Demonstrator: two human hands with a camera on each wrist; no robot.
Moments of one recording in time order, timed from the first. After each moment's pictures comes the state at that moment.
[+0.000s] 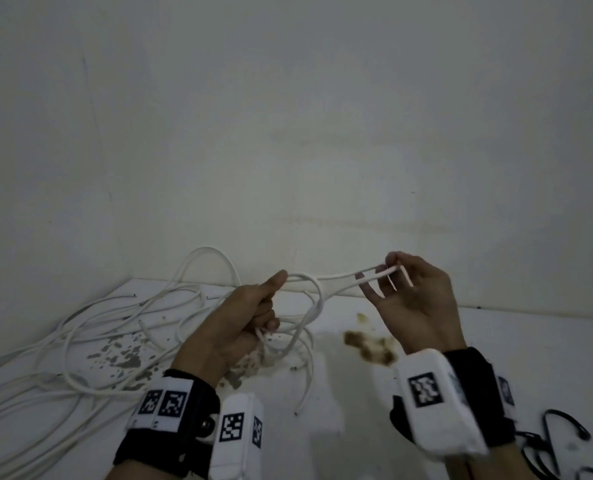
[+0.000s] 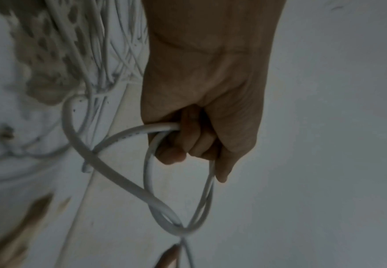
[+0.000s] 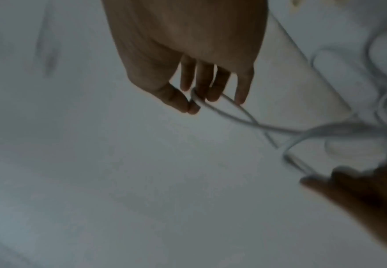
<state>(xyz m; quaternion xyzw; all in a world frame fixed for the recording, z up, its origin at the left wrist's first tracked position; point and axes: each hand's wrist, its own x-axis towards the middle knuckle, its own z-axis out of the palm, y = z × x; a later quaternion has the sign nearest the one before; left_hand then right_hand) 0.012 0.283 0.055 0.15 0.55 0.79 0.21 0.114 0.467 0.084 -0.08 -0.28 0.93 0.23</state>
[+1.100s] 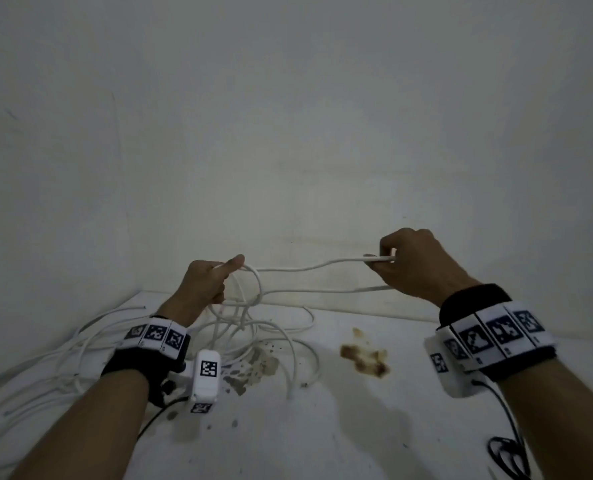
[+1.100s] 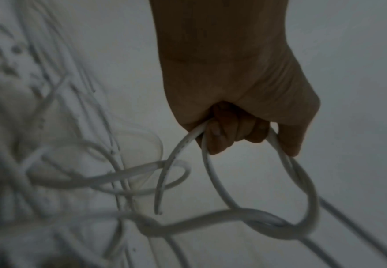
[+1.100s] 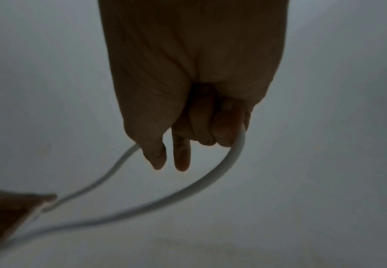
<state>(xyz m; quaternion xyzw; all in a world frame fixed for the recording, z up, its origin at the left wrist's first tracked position) -0.063 0.228 0.082 0.18 0.68 0.71 -0.02 0.119 0.503 0.159 -0.08 -0.94 0.08 0.32</state>
